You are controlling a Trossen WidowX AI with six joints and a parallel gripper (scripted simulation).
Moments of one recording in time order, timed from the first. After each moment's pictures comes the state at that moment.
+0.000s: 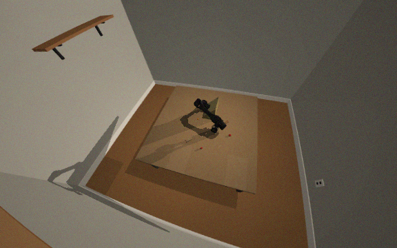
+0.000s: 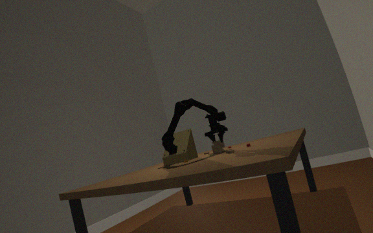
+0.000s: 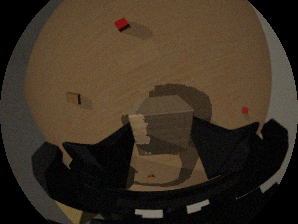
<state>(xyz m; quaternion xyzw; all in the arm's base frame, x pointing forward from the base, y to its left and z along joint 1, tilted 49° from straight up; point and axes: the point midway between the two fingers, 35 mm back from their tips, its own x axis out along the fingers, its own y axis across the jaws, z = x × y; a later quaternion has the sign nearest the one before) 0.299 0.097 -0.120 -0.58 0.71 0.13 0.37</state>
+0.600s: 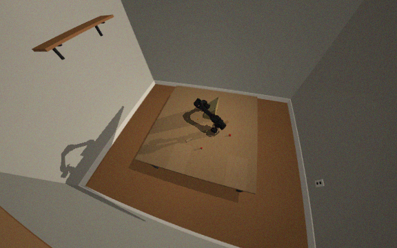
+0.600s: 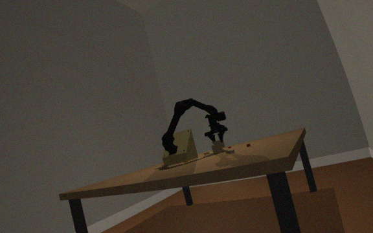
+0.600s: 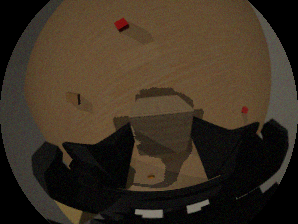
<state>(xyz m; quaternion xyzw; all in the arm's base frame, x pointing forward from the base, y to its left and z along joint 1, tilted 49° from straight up) 0.300 0.097 -0.119 -0.59 0.71 0.13 0.37</state>
